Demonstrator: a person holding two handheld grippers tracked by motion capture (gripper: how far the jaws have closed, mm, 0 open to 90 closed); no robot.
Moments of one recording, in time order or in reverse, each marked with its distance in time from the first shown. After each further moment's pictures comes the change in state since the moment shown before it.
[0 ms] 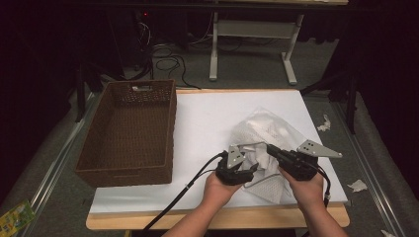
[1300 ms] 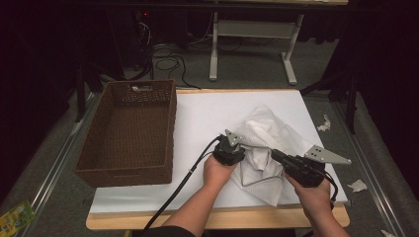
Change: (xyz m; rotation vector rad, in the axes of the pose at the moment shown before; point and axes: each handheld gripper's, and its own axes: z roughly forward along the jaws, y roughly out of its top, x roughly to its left) left arm 0.047 0.012 0.055 0.159 0.216 -0.023; right arm 0.003 -0.004 -0.021 -0.009 0.017 0.009
